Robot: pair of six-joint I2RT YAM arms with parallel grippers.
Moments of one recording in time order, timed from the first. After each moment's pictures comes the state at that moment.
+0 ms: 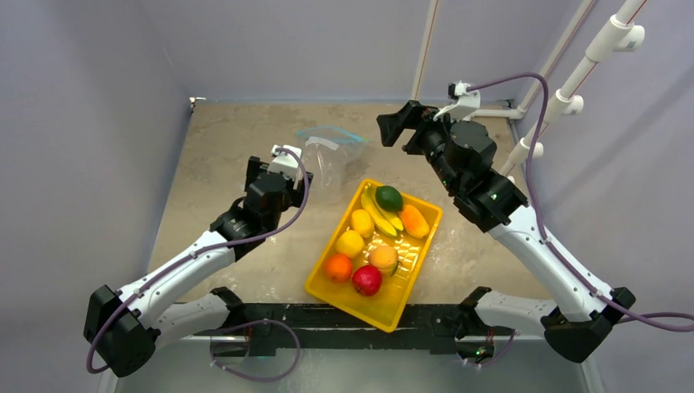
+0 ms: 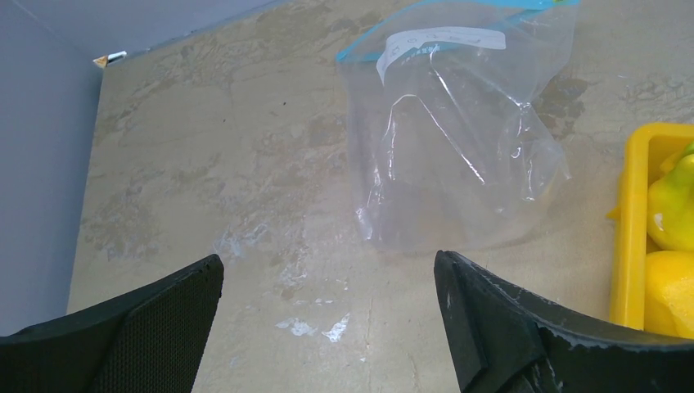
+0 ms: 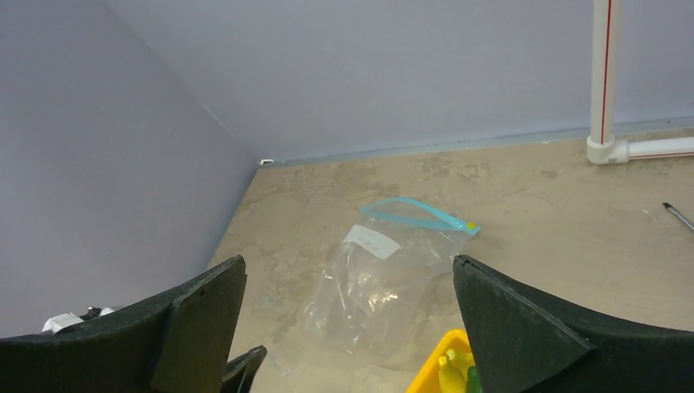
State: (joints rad) left arm -0.68 1.02 0.76 -0.12 -0.58 0.04; right arm 0.67 1.12 1.31 -0.21 0.35 0.48
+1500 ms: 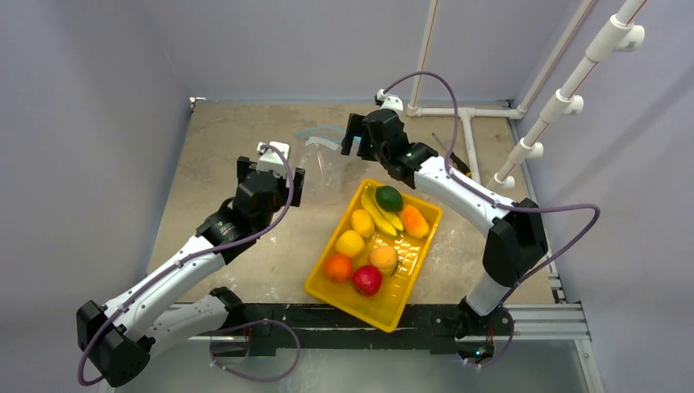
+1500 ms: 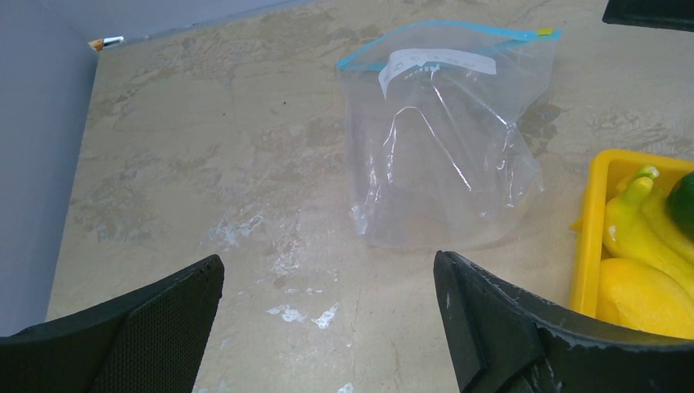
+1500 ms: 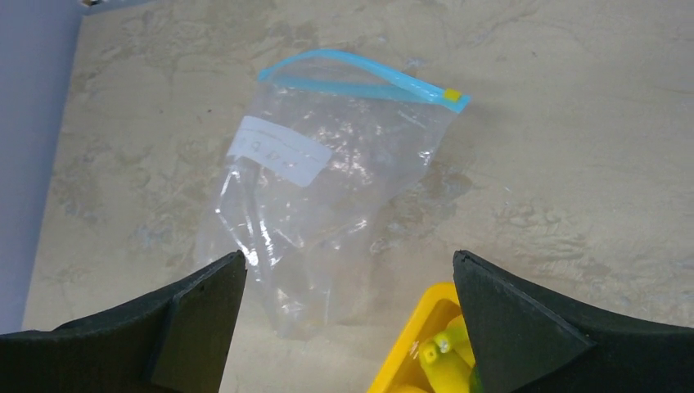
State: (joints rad) left arm -0.68 0.94 0.81 -0.25 -0.58 -0.07; right arm 0.66 1.66 1.43 -0.28 0.32 0.59
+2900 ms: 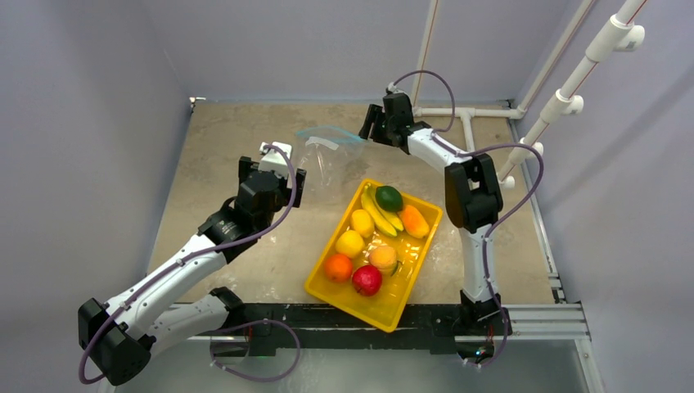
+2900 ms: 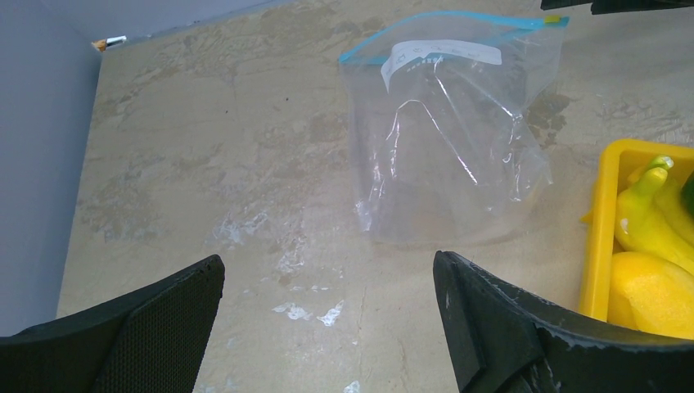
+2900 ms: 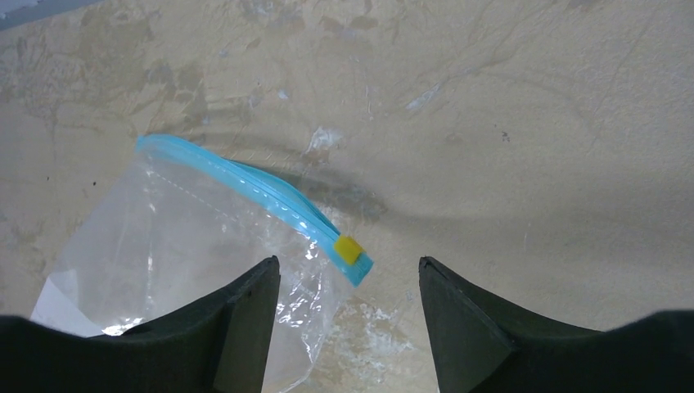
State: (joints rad) left arm -0.68 0.95 0.81 -0.25 -0.58 -0.05; right arm 0.38 2.18 1.74 -0.18 0.00 0.54
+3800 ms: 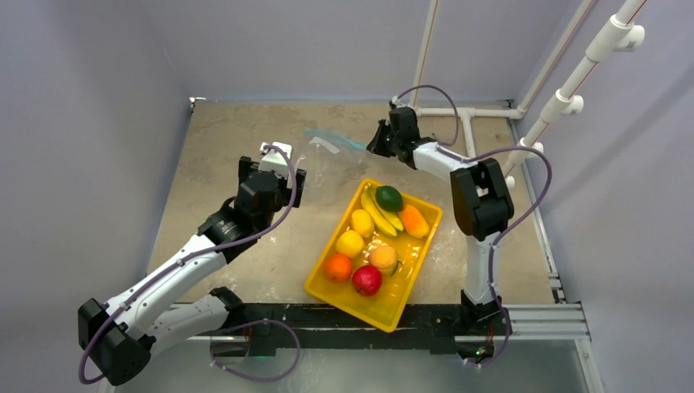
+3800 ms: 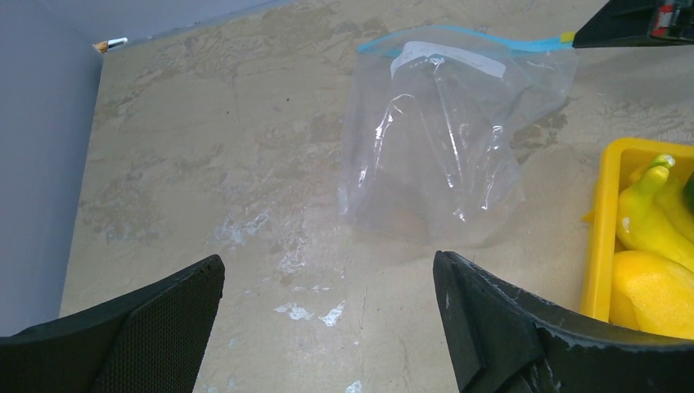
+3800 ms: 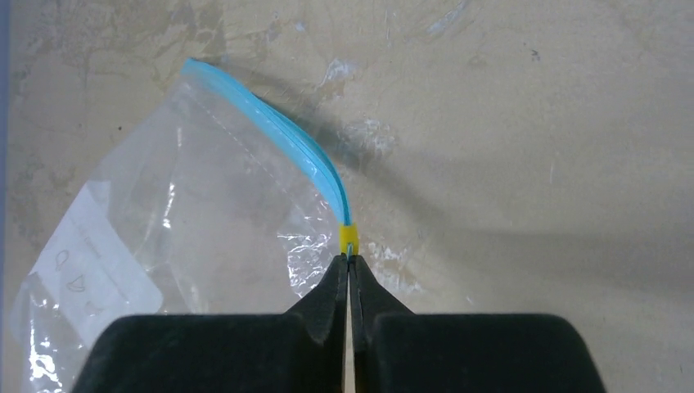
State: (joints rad) left arm -0.68 0.95 0.81 -0.25 -0.58 -0.04; right arm 0.38 2.11 1.52 -0.03 -0.10 0.56
